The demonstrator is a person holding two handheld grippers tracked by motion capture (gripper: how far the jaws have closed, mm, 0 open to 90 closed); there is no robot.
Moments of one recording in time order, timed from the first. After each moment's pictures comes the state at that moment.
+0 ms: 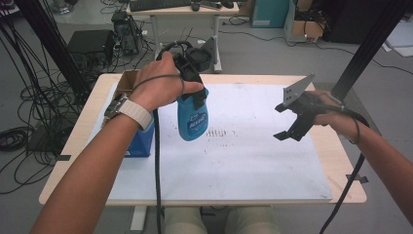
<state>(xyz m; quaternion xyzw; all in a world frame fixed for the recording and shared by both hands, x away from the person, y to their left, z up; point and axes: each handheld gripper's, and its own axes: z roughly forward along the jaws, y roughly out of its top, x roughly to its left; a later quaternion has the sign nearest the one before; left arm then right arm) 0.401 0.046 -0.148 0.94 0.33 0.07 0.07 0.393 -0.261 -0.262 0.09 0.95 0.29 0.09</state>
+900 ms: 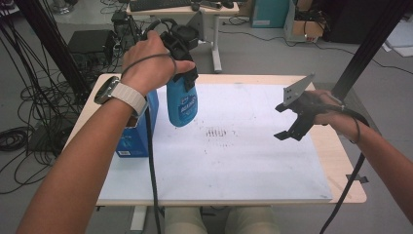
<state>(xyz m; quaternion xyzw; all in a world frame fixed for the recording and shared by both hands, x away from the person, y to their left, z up) 0.409 0.066 -0.108 0.90 0.41 0.10 0.07 0.395 -0.263 -0.263 0.08 0.95 0.29 0.09</state>
